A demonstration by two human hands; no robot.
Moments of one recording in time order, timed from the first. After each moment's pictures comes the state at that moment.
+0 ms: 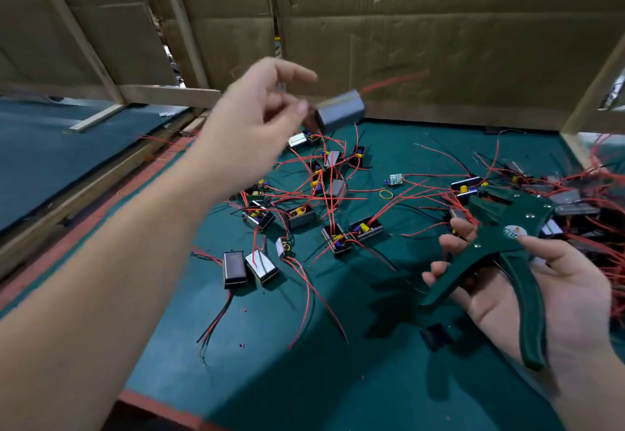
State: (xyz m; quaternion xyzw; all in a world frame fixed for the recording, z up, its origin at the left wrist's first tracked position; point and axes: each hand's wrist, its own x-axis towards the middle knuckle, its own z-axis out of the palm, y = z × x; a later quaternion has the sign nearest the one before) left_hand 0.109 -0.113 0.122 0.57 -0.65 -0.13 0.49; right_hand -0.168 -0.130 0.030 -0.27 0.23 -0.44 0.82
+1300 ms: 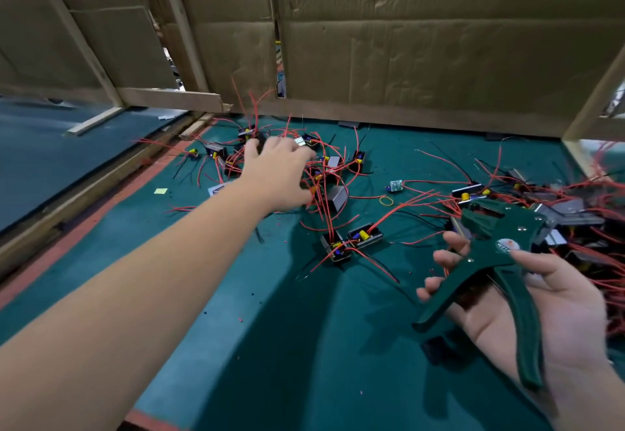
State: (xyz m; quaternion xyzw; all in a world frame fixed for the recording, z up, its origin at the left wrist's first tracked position) left_hand 0.136 -0.190 0.048 0.75 -0.65 0.08 0.03; right_hand -0.163 -0.131 0.024 -0.26 0.22 -0.44 0.83
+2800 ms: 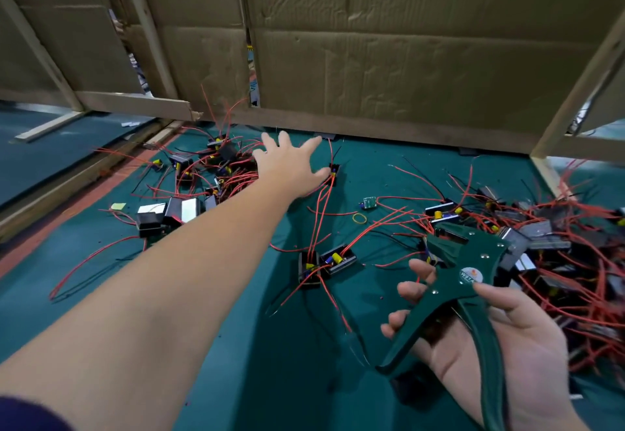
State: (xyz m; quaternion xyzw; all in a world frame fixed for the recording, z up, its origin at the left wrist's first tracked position) left_hand 0.114 -0.290 0.021 0.81 -0.58 0.05 0.05; right_hand -0.160 -0.133 0.024 -0.23 0.19 -0.44 0.84
